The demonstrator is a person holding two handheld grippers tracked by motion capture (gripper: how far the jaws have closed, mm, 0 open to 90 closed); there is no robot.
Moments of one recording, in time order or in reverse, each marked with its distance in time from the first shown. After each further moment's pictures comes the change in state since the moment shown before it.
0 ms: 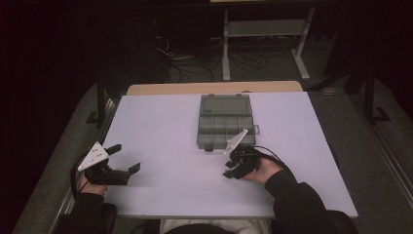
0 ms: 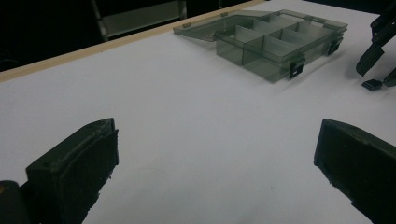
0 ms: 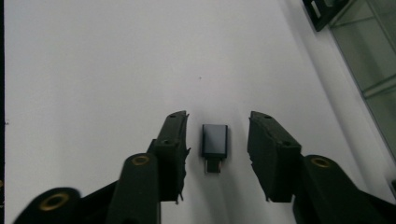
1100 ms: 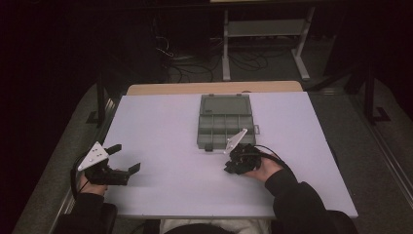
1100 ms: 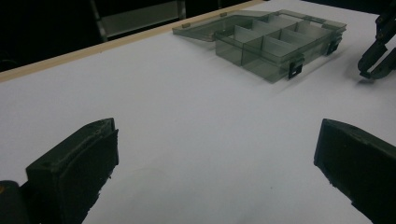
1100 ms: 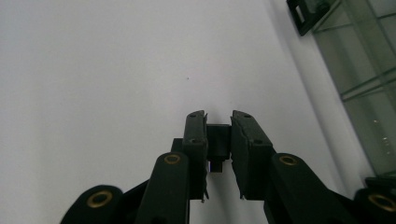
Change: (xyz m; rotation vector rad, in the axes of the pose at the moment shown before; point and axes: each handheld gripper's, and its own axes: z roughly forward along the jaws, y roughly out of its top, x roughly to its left) left arm 0.000 0.000 0.000 -0.001 -0.004 0.001; right arm 0.000 0.003 -0.005 0.006 -0.058 -0.016
